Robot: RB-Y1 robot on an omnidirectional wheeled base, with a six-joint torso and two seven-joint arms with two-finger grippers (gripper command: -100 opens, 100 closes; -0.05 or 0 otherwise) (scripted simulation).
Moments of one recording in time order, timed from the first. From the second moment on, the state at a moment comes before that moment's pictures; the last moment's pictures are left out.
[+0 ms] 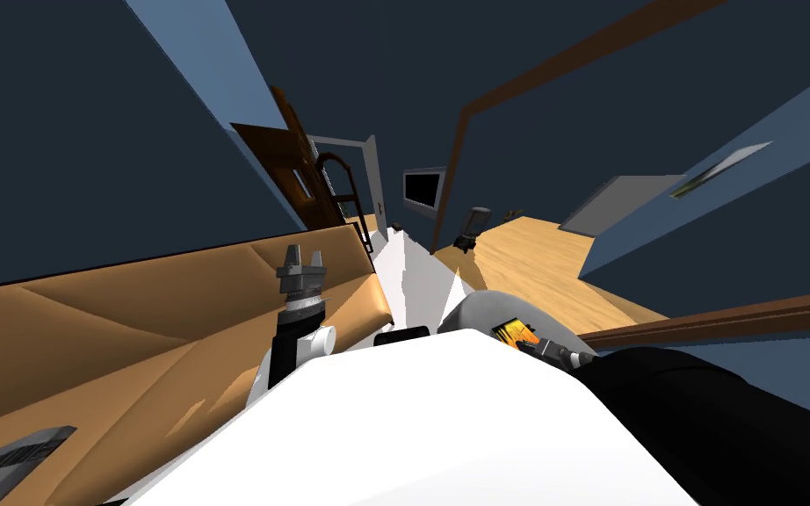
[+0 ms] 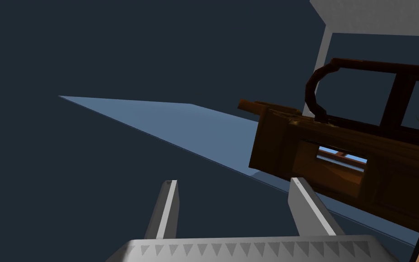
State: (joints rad) left arm 0.49 0.03 -0.01 -2.34 -0.07 -0.37 0.17; right arm 0.56 -1.19 0.44 -0.80 0.25 -0.83 0.64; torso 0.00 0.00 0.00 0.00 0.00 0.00
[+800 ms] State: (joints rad) left arm 0.49 0.03 -0.01 -2.34 -0.07 -0.37 0.17; right arm 0.51 -1.20 0.40 -0.80 0.35 -0.81 0.49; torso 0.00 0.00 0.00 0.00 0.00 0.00
